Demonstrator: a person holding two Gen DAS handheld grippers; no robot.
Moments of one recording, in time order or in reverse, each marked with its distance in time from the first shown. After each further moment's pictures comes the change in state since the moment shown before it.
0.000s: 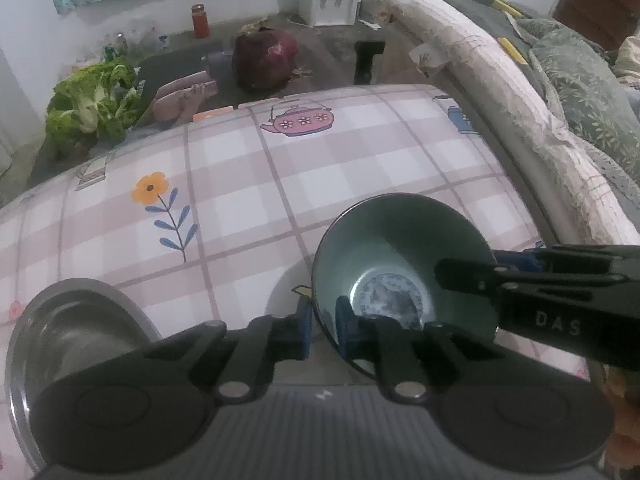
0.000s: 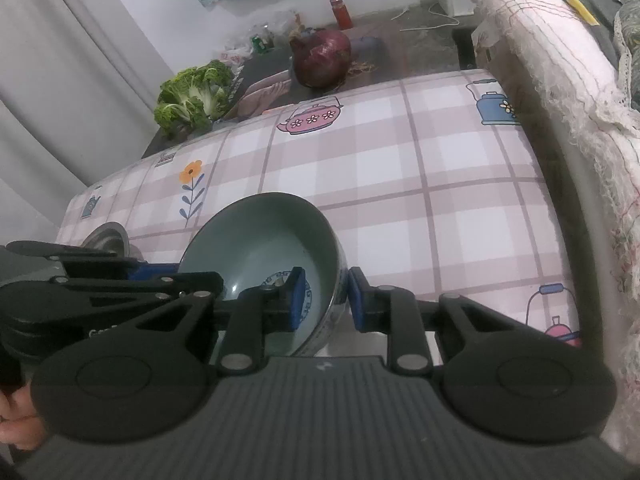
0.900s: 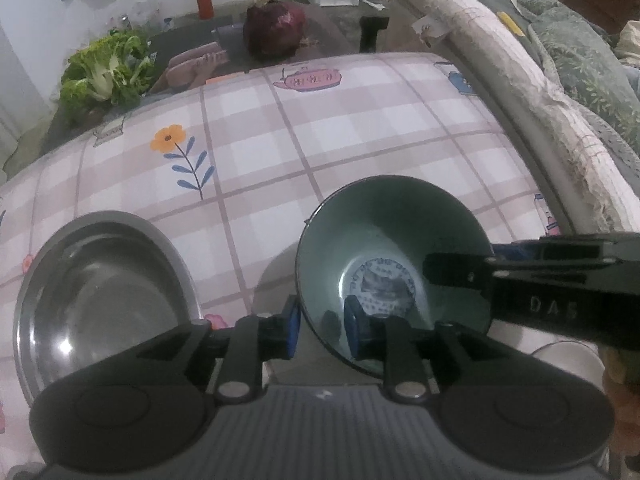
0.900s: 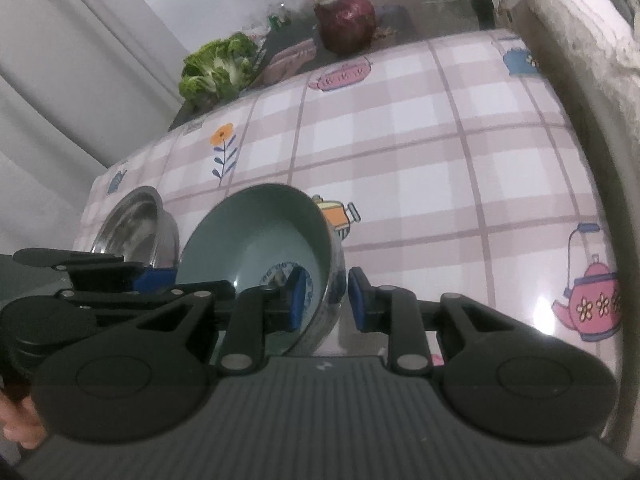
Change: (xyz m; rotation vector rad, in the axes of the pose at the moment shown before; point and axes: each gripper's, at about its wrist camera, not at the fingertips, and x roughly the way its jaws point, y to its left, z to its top) left arm -0.012 0.005 -0.034 -0.004 0.064 0.009; right arm 0.001 0.014 -0.027 0.027 0.078 0.076
